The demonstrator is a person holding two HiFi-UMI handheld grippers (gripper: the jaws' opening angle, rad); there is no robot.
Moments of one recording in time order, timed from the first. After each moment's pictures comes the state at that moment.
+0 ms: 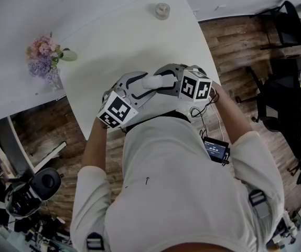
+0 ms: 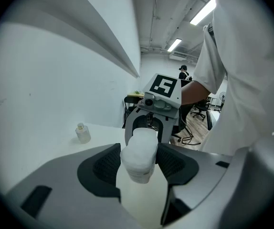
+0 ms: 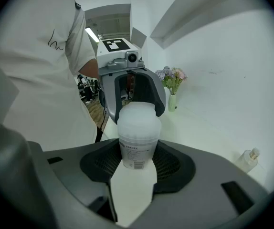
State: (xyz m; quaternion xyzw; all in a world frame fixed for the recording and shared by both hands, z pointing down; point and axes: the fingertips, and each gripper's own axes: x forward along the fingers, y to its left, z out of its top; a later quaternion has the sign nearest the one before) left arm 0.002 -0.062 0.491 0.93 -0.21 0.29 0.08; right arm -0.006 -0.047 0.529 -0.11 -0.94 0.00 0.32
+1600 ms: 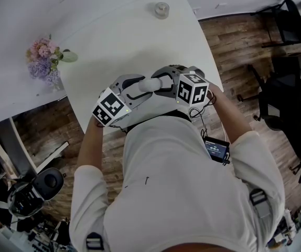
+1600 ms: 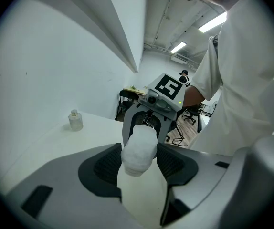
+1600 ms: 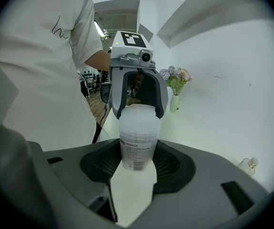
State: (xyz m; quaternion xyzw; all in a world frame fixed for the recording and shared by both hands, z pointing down) left arm -0.010 -0.053 0.502 0.93 -0.17 0.30 0.15; right arm -0.012 -0.043 0.537 -0.11 -0.94 -0.04 0.33
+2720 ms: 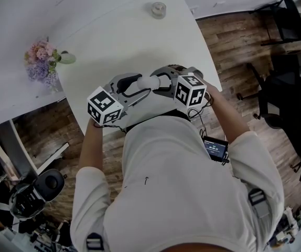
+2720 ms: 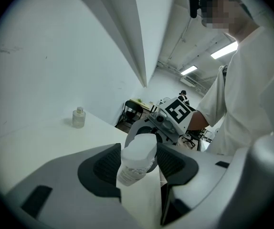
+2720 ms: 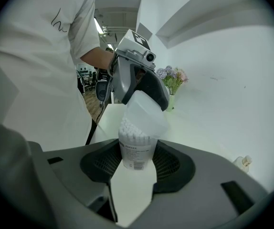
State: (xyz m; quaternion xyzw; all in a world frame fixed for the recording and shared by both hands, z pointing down) left arm -0.011 -0.068 0.488 0.93 -0.20 0.19 0.25; right arm -0.008 -0.049 0.543 -0.08 -0.94 -0.06 0.33
